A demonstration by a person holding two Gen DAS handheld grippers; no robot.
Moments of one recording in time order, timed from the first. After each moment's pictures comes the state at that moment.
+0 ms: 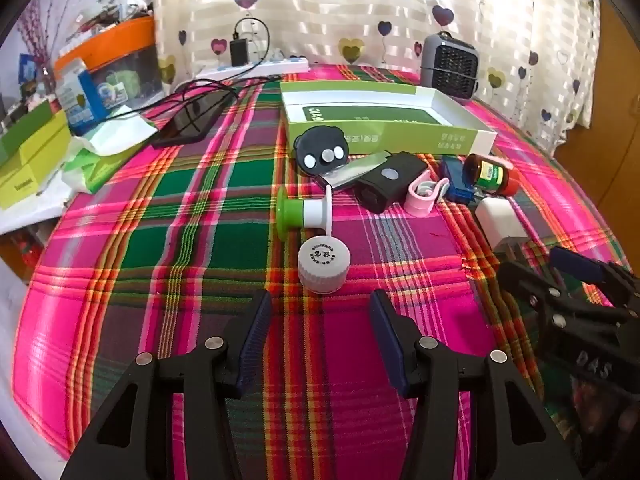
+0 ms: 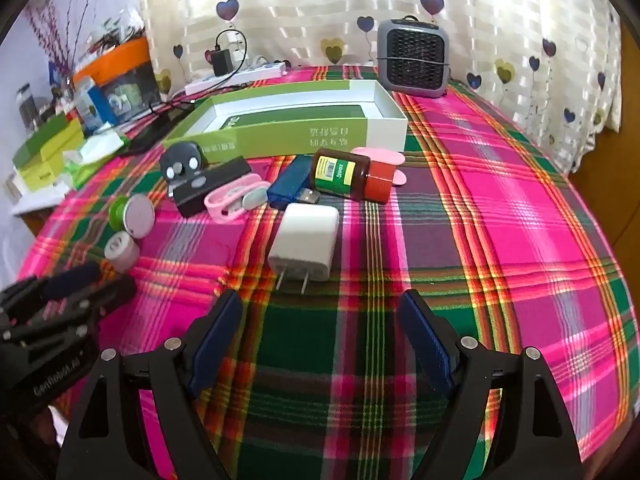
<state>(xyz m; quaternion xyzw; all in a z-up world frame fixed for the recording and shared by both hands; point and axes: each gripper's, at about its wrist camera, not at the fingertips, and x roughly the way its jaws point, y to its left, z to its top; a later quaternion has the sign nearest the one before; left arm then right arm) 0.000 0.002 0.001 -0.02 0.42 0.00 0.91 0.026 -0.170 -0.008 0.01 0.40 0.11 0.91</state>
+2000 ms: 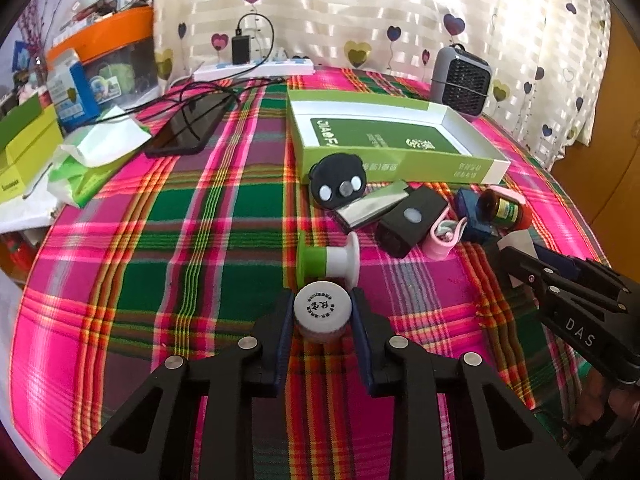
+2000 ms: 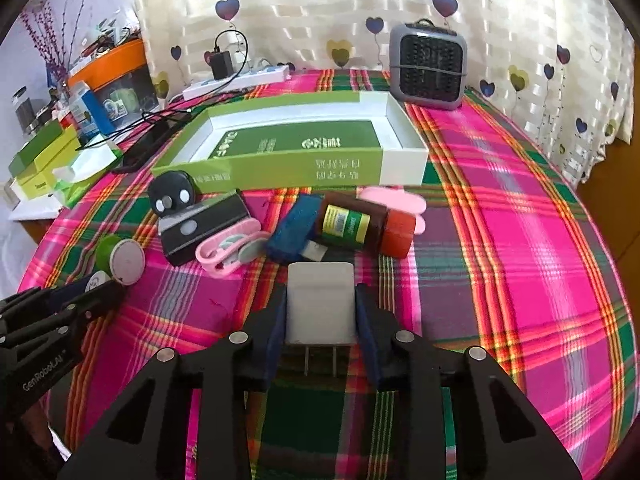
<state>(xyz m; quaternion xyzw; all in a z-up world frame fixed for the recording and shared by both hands) 0.033 0.019 0.009 -0.04 0.42 -0.01 0.91 0.062 -0.158 0.003 0.00 0.40 0.11 0.91</state>
